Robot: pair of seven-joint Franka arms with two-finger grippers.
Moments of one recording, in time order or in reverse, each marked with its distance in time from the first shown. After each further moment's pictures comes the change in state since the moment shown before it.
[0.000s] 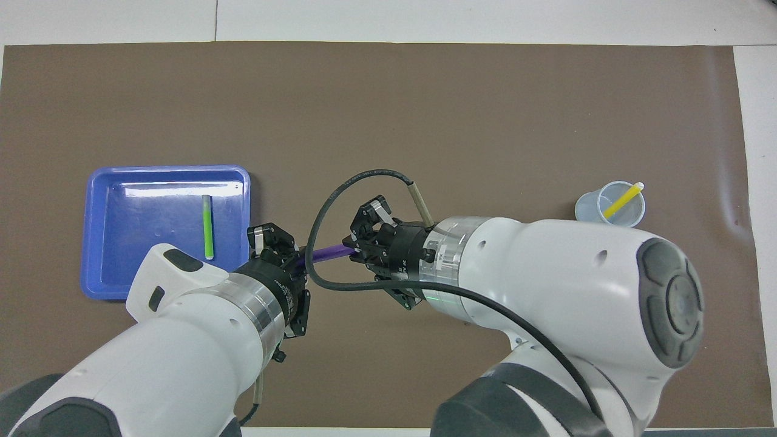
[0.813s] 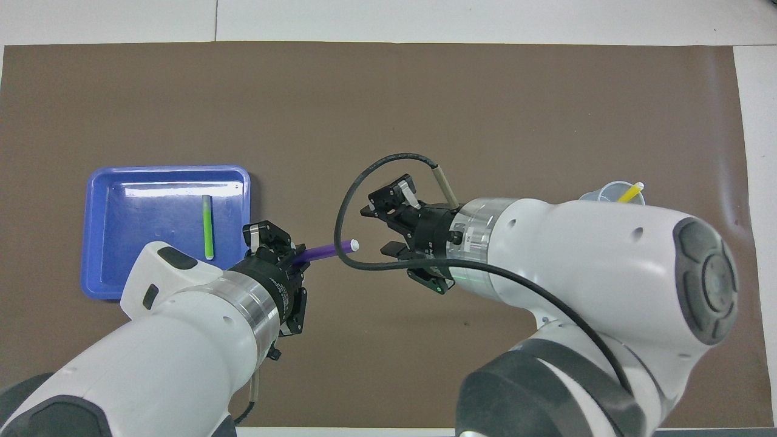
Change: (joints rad) left arm 0.002 0.000 0.007 0.000 0.001 0.002 0.004; right arm -0.094 0.000 -0.015 0.001 -0.061 -0.050 -0.172
